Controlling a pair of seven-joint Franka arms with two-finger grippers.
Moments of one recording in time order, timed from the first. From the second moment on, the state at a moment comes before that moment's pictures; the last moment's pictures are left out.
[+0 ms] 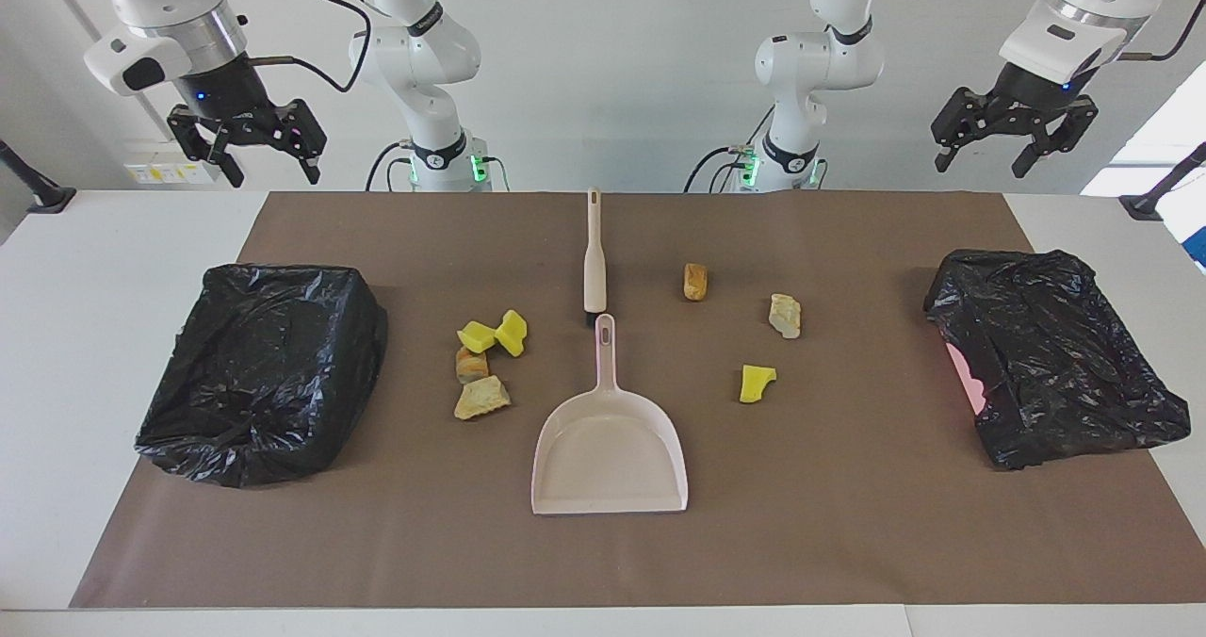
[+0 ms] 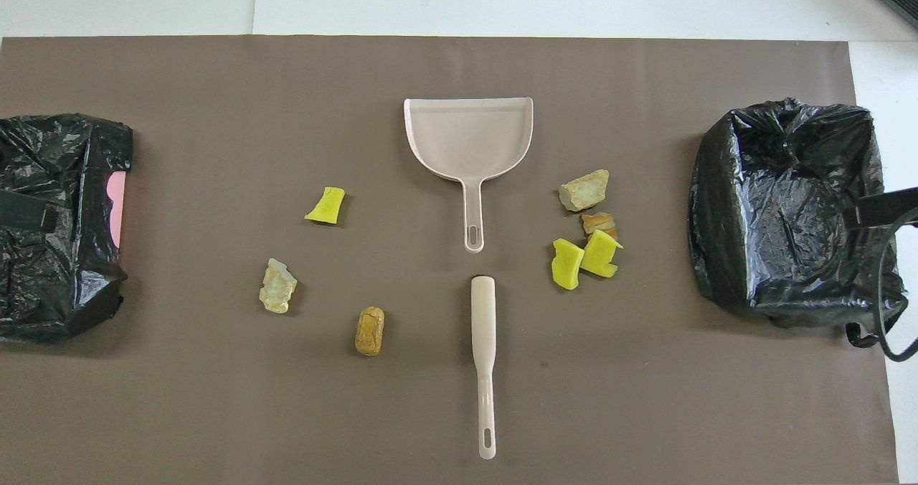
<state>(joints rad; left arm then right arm) -0.06 -0.03 0.00 -1.42 0.00 1.40 0.12 0.05 -0.06 -0.12 -1.54 0.02 1.51 -0.10</state>
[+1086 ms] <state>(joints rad) -0.06 -0.03 0.00 -1.42 0.00 1.40 0.12 0.04 -0.06 -0.12 -1.54 0.02 1.51 -0.10</state>
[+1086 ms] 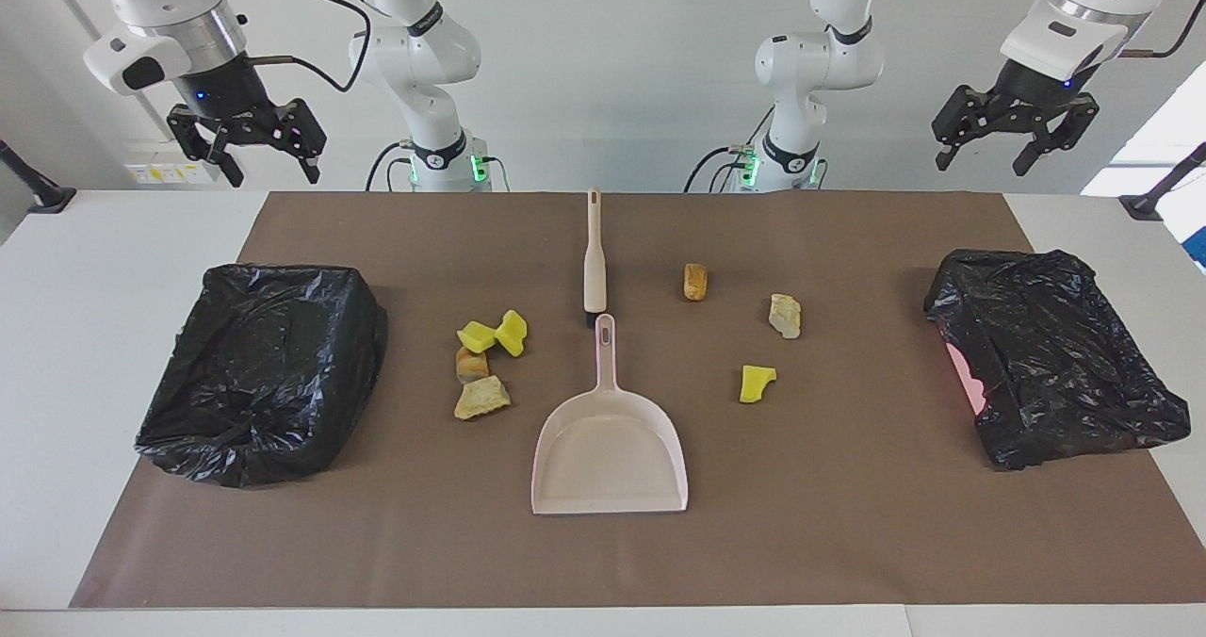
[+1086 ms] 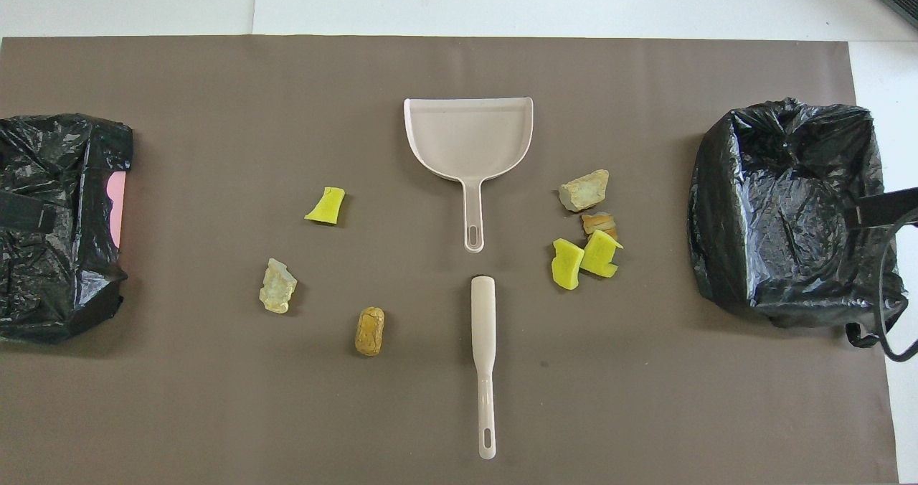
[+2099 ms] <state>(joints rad) -0.06 -0.06 -0.02 -1.47 0.00 1.41 0.12 0.15 -0.04 -0.11 -1.66 0.01 1.68 -0.10</state>
